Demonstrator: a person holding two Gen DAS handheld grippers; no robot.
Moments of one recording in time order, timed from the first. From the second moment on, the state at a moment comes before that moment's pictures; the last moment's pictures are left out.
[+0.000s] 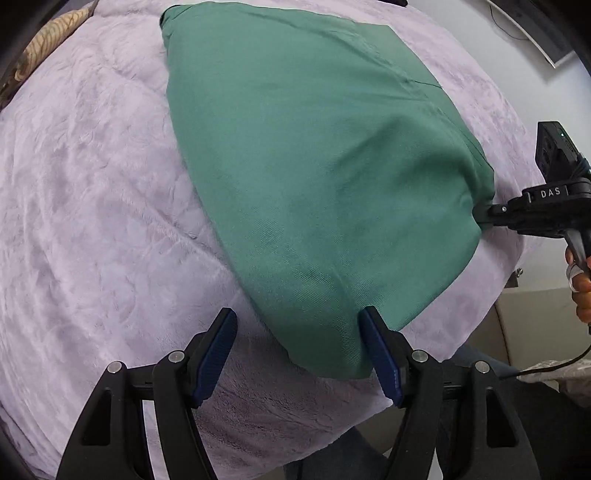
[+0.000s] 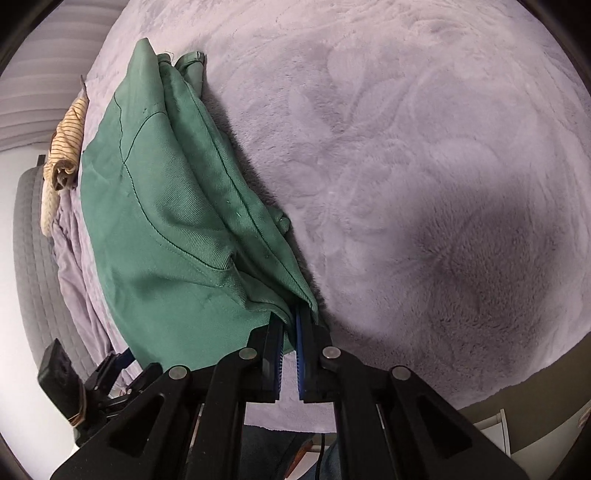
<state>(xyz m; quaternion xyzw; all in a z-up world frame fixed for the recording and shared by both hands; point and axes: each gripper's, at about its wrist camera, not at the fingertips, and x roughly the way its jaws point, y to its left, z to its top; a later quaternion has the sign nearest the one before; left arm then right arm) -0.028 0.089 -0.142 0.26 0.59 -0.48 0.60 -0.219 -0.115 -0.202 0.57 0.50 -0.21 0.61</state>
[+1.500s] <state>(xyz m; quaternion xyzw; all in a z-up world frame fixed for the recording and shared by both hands) -0.041 0.084 -0.166 0.27 0.61 -0.39 0.63 -0.151 -0.130 -0.169 0.39 0.62 -0.13 0.67</state>
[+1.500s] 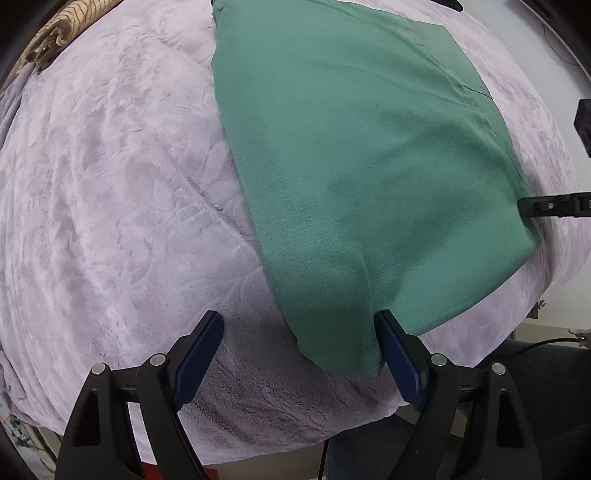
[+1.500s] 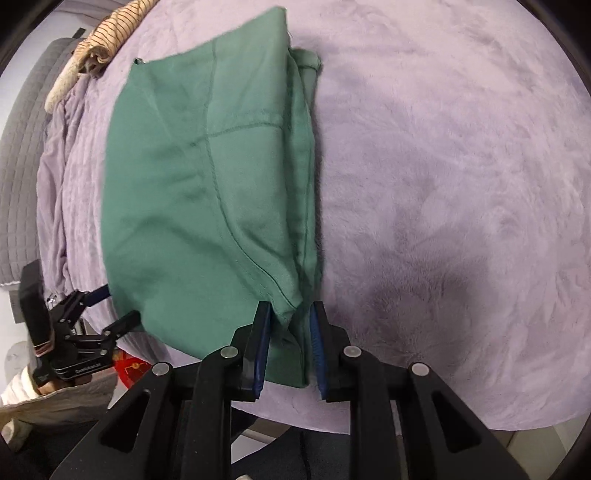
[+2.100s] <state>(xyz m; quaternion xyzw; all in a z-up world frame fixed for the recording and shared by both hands) 0.003 0.068 -0.081 0.21 0.59 -0.31 0.72 -0.147 -0.137 -0.066 0.33 0.57 -0.19 0.73</state>
